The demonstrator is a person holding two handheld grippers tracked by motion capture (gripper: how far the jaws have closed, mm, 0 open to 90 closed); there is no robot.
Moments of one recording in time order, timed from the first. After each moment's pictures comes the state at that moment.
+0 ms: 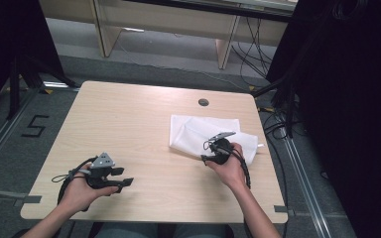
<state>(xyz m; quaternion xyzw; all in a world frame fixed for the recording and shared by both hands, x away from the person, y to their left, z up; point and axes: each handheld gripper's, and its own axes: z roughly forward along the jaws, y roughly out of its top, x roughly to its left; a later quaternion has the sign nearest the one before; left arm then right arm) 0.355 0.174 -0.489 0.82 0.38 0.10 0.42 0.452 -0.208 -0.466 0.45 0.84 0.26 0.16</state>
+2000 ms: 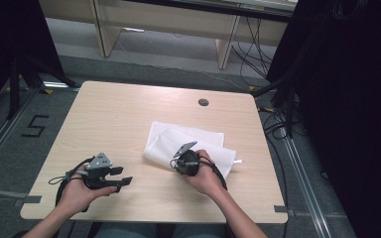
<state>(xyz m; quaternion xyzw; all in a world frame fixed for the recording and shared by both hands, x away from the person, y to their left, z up) 0.351 0.177 -0.486 0.80 0.39 0.11 0.45 0.423 -0.120 -0.483 0.27 0.93 0.24 0.11</state>
